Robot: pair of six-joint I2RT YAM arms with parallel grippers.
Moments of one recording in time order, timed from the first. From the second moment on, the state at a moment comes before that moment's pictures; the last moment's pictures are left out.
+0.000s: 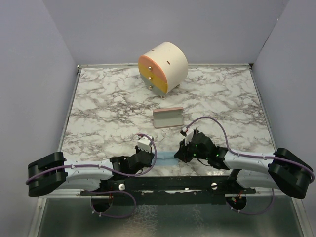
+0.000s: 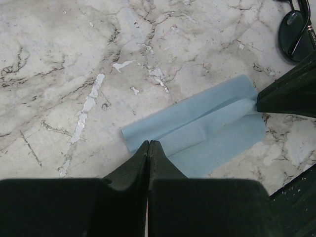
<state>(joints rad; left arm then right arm) -1.26 1.06 0.24 0.17 -0.54 -0.68 0.93 1.17 0.30 0.28 -0.15 0.41</state>
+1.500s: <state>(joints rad) -1.32 1.07 0.22 0.17 -0.55 -0.74 0.94 1.14 0.27 0.26 -0.14 0.45</state>
